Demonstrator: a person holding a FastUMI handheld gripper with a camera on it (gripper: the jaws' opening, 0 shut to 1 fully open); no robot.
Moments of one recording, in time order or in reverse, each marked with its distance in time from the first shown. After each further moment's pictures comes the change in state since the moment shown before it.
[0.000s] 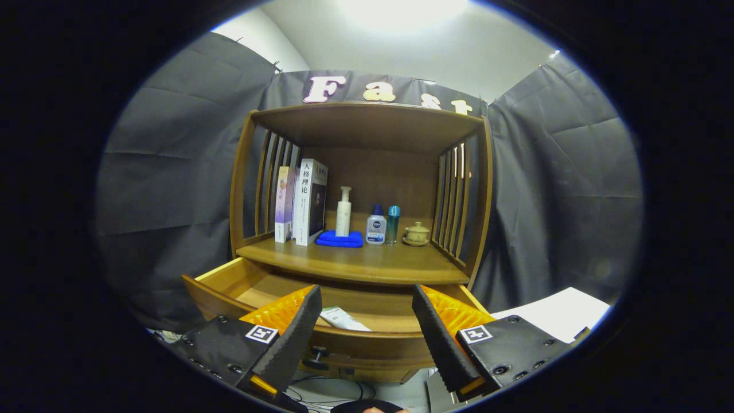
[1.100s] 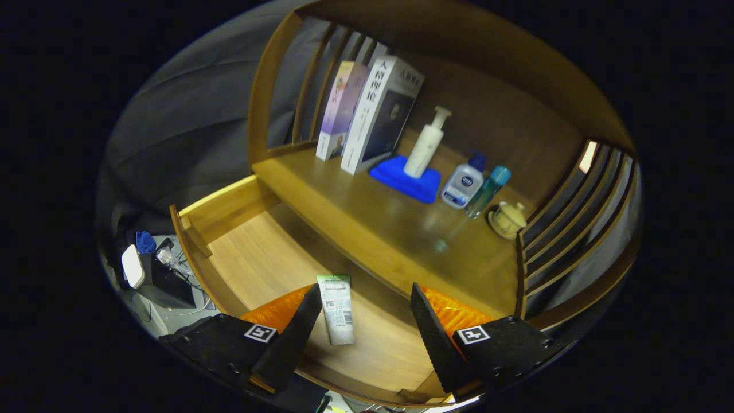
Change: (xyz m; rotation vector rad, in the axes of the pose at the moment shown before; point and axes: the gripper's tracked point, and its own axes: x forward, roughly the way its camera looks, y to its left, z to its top) arm 0.153 0.023 -0.043 -0.377 0.601 0.432
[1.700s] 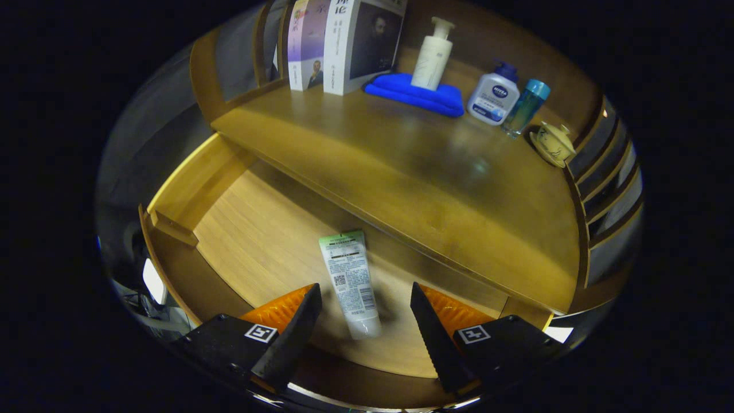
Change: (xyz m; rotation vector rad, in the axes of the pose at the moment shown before) arm 0.062 0.020 -0.058 0.129 0.343 0.087
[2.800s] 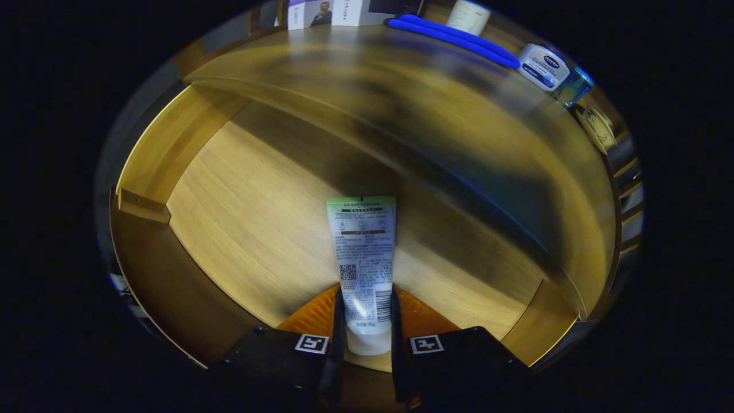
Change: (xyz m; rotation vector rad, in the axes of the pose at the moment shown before) arm 0.046 0.018 -0.029 -0.035 0.221 0.033
